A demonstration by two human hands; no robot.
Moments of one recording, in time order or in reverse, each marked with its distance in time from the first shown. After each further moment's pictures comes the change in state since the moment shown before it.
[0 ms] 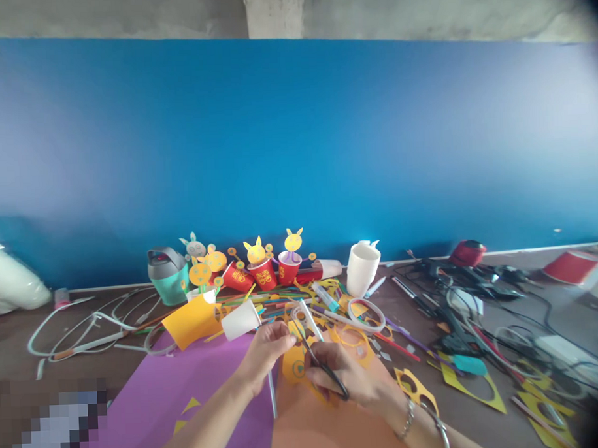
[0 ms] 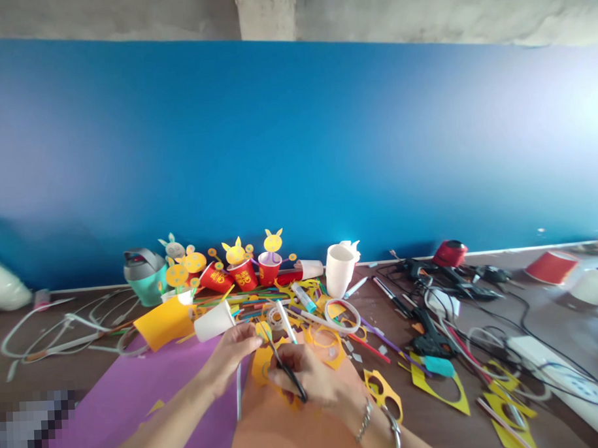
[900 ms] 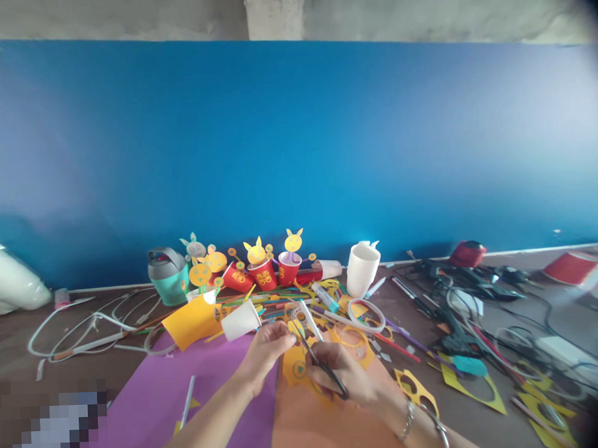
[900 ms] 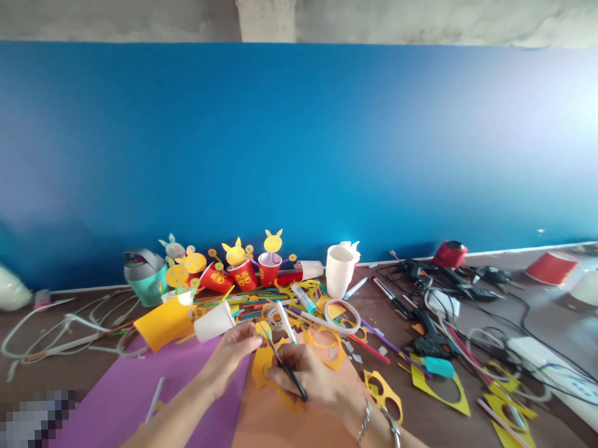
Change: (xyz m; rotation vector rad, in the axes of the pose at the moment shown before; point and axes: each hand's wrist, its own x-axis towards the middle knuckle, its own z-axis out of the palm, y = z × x) left_hand -0.001 0.002 0.001 0.044 0.005 0.018; right_hand 0.002 0.003 0.002 -0.043 0.075 -0.053
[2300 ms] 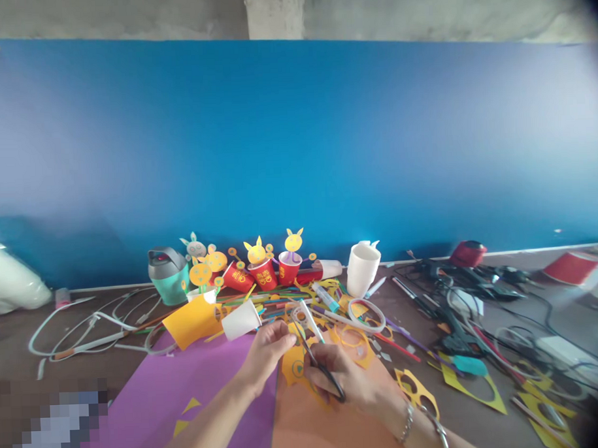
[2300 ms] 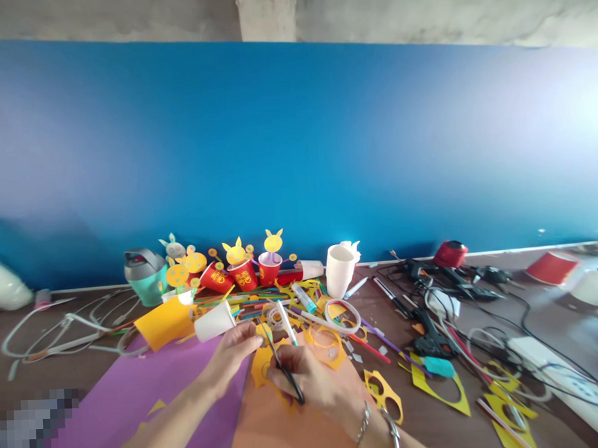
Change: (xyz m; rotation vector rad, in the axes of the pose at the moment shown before) left_hand -0.001 -0.003 0.001 -0.012 0.028 -0.001; right_hand 0.000 0.001 0.003 -0.045 -0.026 0.043
